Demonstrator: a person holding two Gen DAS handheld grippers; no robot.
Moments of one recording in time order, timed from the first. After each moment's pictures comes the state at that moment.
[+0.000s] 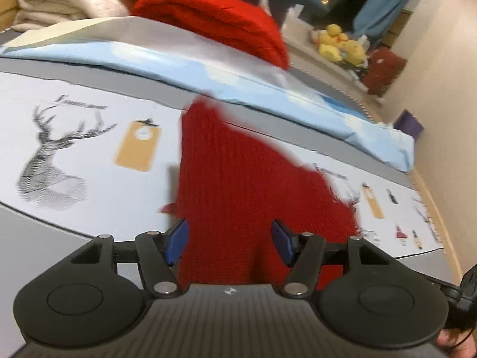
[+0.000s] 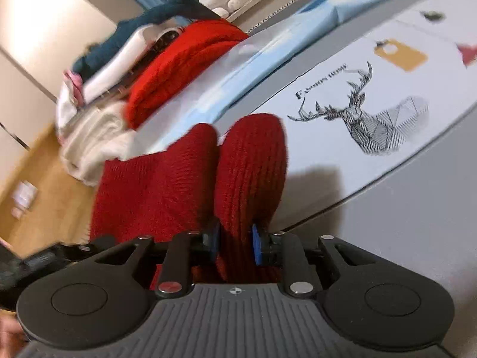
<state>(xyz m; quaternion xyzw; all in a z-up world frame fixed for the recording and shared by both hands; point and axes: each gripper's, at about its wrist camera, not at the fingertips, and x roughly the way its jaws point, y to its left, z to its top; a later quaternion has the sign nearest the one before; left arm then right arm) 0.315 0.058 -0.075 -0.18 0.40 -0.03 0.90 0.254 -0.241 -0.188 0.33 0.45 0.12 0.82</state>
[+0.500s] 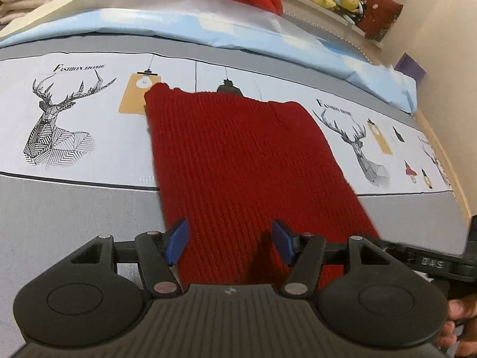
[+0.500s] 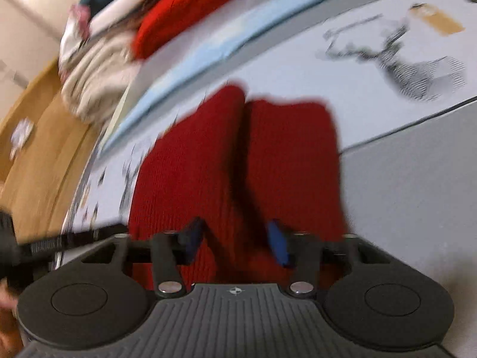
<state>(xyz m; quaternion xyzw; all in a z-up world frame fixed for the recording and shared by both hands) 0.282 0.052 -0.103 -0.12 0.48 -0.06 0.87 0.237 -0.193 -0.197 0.27 0.52 0.23 0.78</state>
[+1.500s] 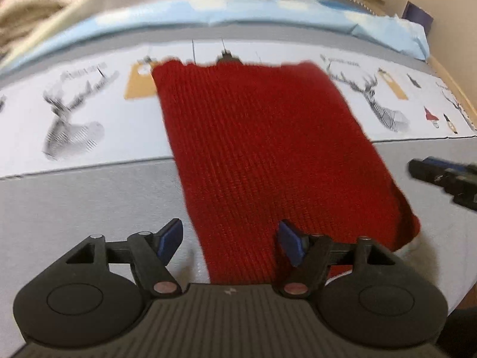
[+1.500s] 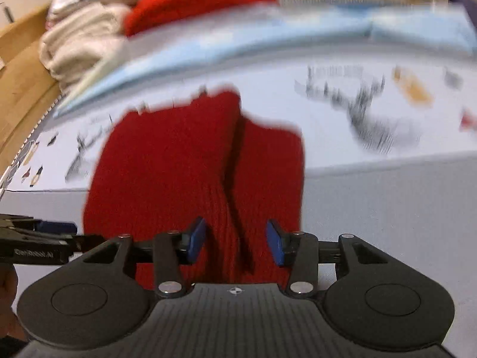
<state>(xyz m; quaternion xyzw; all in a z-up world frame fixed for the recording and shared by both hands) 0.246 0.011 -0.100 0.00 0.51 -0.02 0.86 0.207 -0.186 -0.134 0.10 0.48 0.15 0.86</state>
